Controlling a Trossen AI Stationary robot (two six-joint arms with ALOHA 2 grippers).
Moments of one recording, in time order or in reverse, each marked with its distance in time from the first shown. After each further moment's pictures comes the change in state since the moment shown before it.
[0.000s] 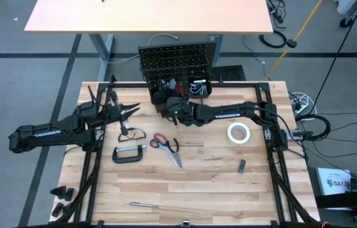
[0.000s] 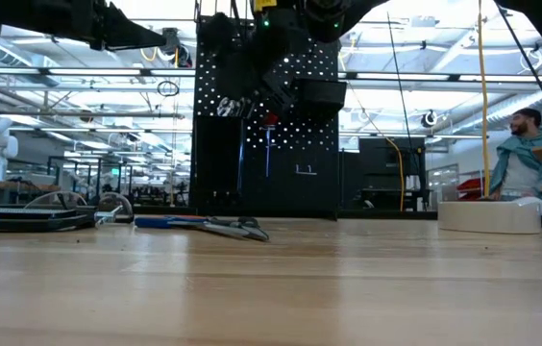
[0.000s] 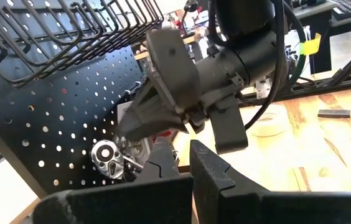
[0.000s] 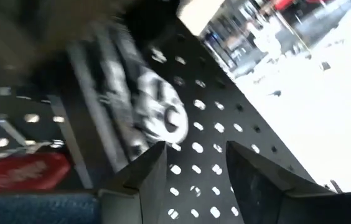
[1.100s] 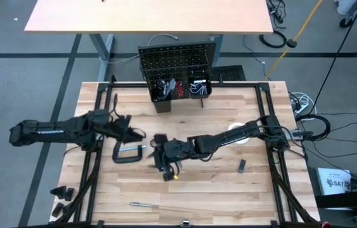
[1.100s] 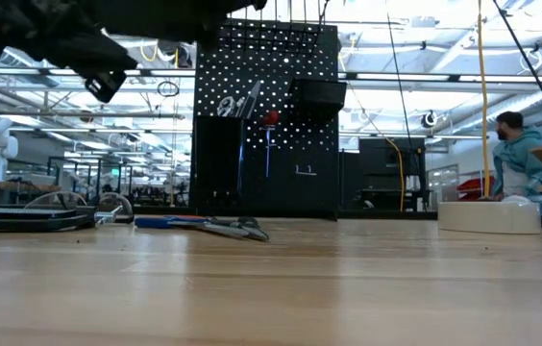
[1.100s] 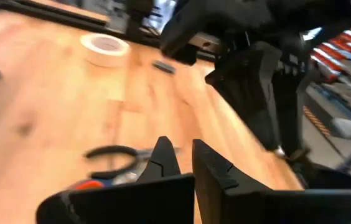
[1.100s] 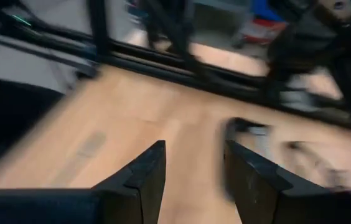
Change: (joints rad) left arm -0.124 0.042 -0.059 -0.175 0.449 -0.563; right arm 0.315 -0.001 0.000 -0.192 -0.861 2.031
